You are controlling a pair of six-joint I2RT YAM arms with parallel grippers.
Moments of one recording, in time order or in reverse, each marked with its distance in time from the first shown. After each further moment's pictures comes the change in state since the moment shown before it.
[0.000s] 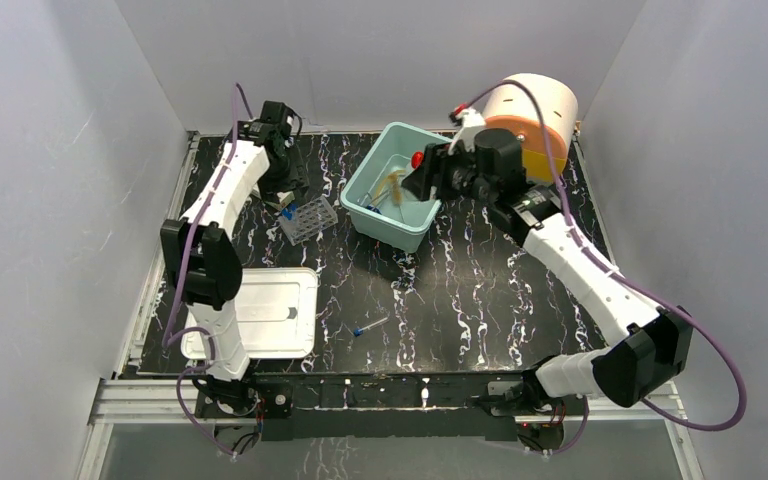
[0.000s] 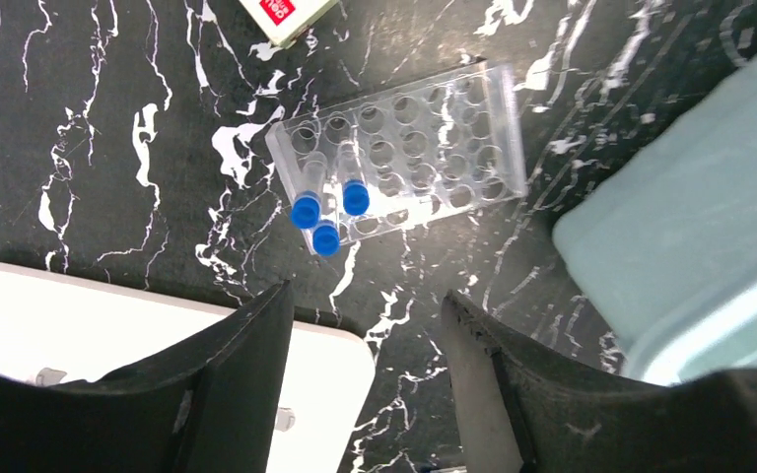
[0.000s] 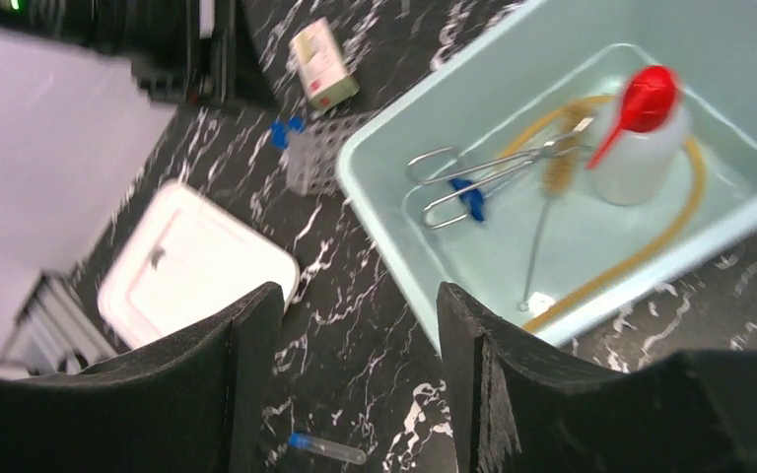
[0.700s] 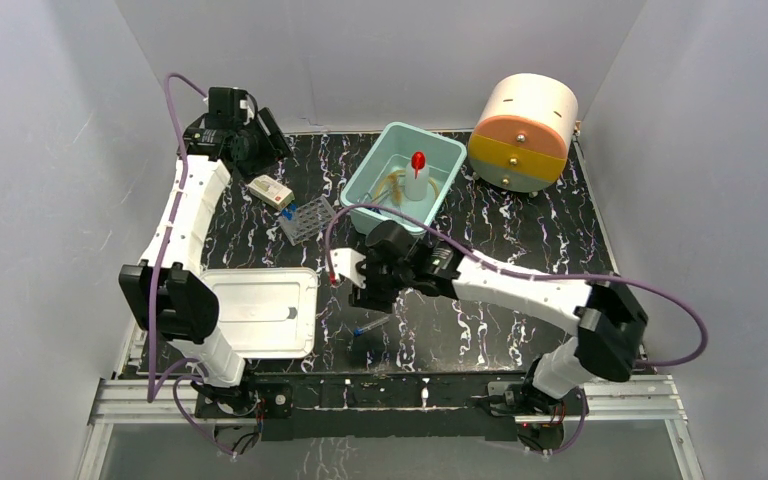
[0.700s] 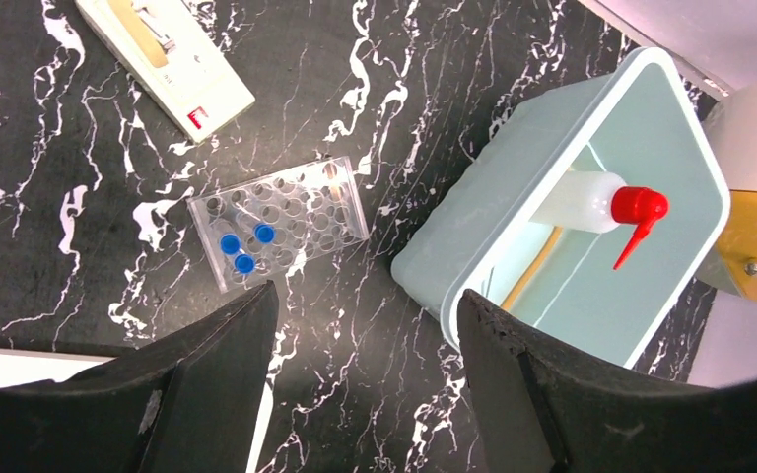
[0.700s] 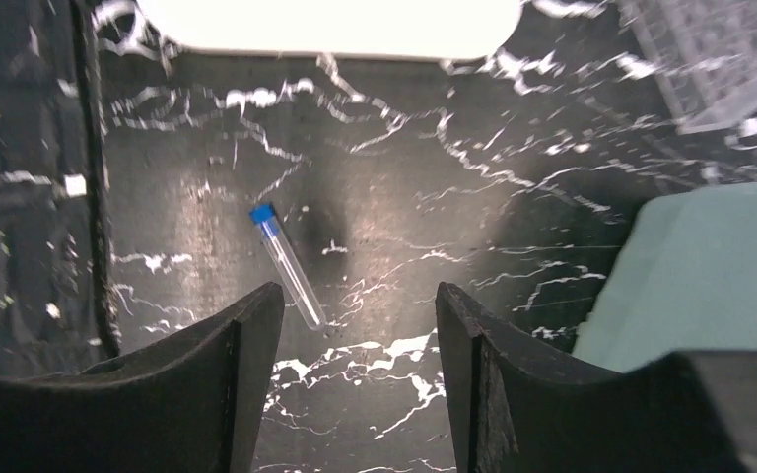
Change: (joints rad) left arm 0.096 -0.285 -0.107 0.240 0.199 -0.098; right arm 0.550 0.131 -0.169 -0.089 -0.017 -0.894
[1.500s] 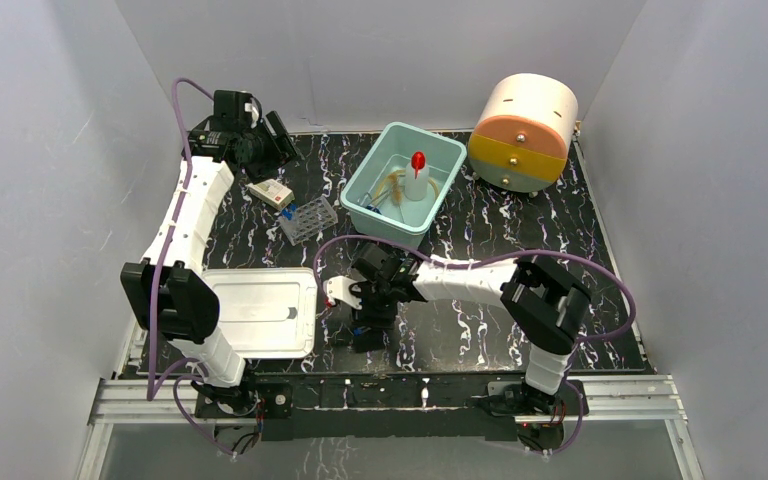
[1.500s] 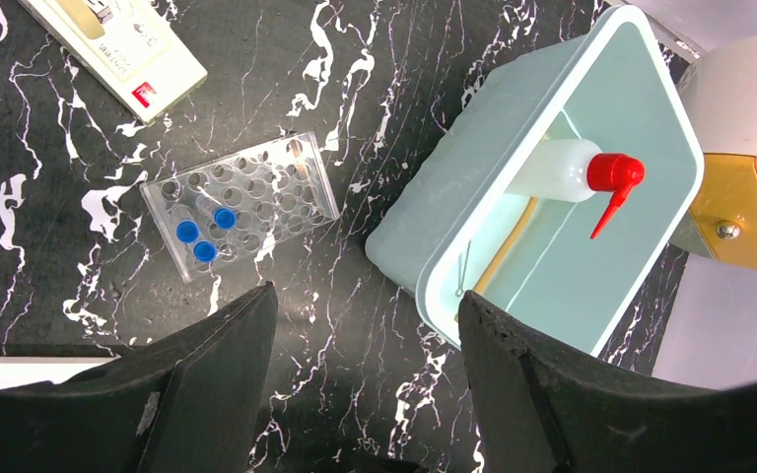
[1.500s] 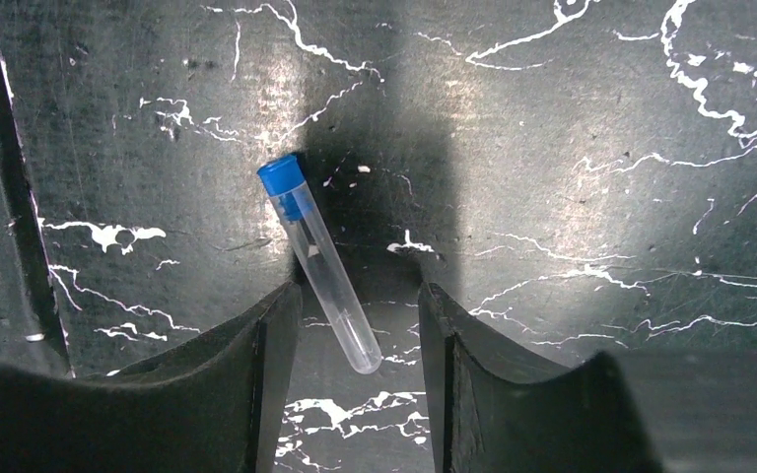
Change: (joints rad) left arm -0.002 -0.002 -0.026 0.026 0.082 -0.018; right arm 0.002 0.323 -0.034 -0.033 -0.049 -0.072
